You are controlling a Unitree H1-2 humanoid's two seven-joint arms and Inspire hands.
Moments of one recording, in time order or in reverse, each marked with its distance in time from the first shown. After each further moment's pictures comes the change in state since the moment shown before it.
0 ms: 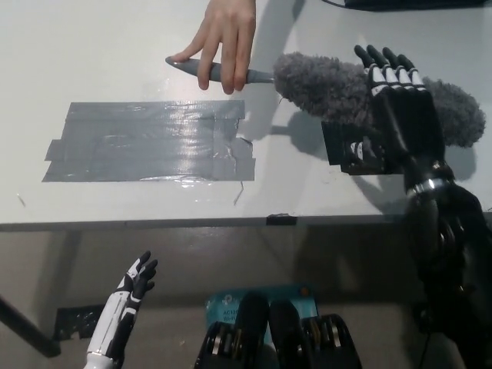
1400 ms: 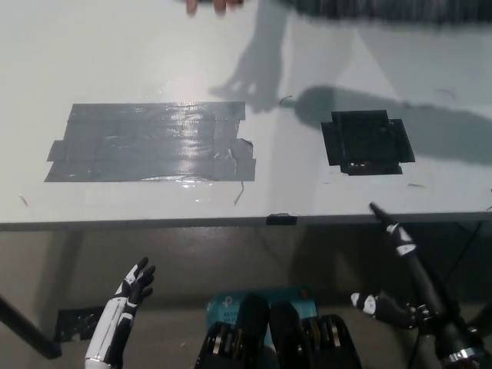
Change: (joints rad) left_arm 0.022 -0.001 0.003 -0.001 -0.008 0.000 0.001; right_arm 0.584 -0.006 -0.051 -0.294 0.639 -0.253 -0.028
